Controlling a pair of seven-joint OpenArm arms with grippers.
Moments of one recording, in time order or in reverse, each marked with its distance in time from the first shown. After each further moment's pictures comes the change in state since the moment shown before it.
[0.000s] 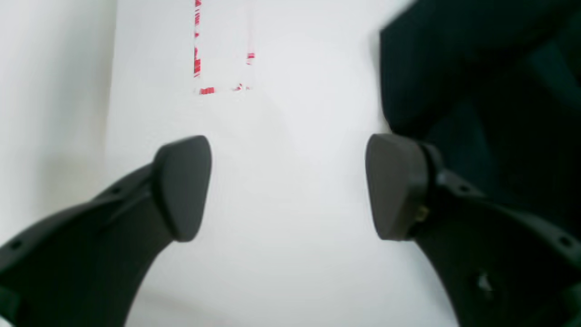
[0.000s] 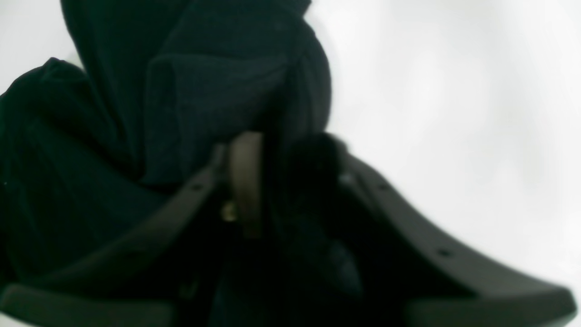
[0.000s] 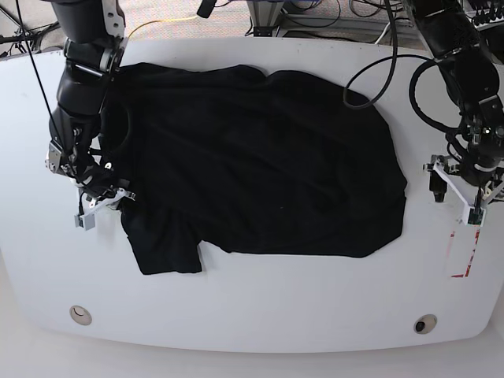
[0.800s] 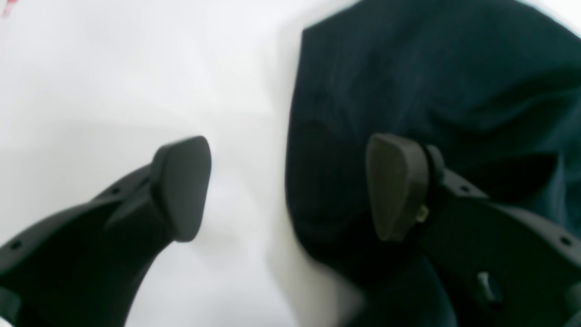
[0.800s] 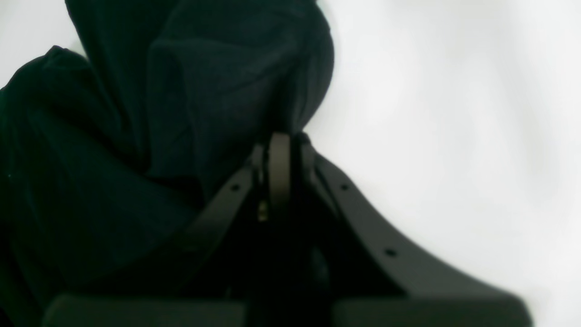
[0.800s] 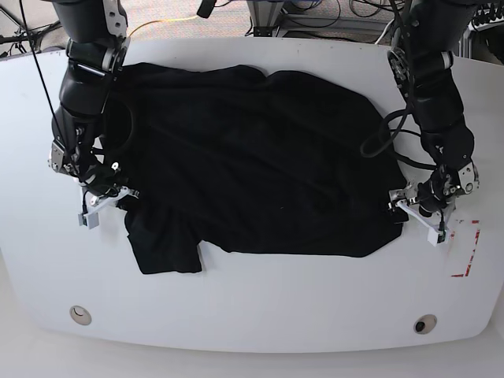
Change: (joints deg) left arm -20.5 4.0 -0.3 -51.2 -0.1 0.5 -17.6; right arm -0.1 -0.6 0.3 -0.1 0.1 0.2 -0.7
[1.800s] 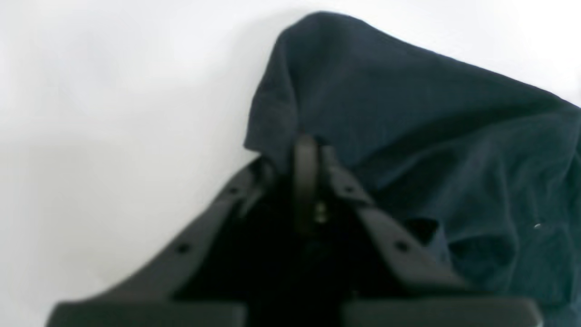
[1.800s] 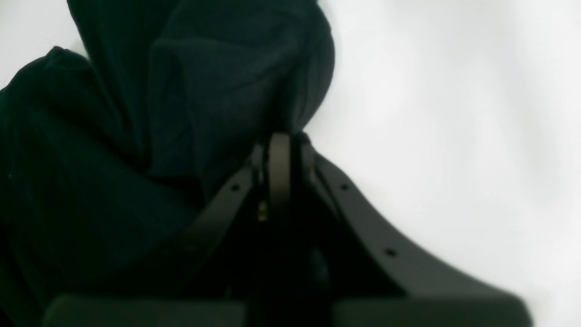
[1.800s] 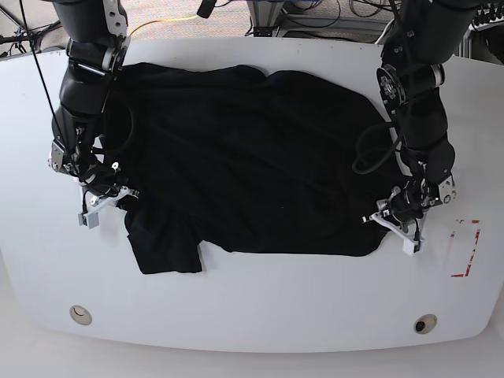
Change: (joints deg) left arm -4.8 3.9 0.0 -10.6 -1.9 0.9 -4.7; right arm -0.2 0.0 0.0 0.0 0.0 0.0 0.2
